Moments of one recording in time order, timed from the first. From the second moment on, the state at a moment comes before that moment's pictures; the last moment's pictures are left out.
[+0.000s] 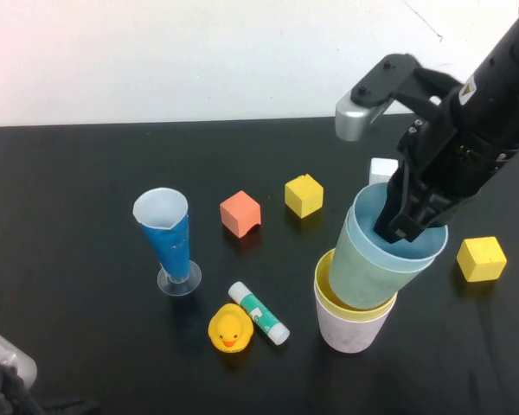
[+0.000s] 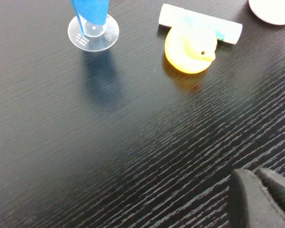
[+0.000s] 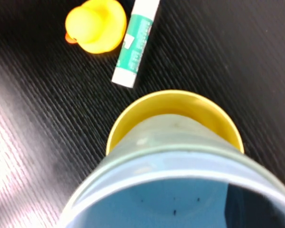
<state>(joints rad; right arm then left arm) 0.48 1.69 -1.60 0.28 1.28 -0.54 -0.53 0.58 -0.50 -0.13 0.70 0.02</state>
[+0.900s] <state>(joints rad) 0.48 1.09 -1.16 0.37 0.86 -0.66 -0.53 0.11 -0.33 0.25 0.60 -0.34</state>
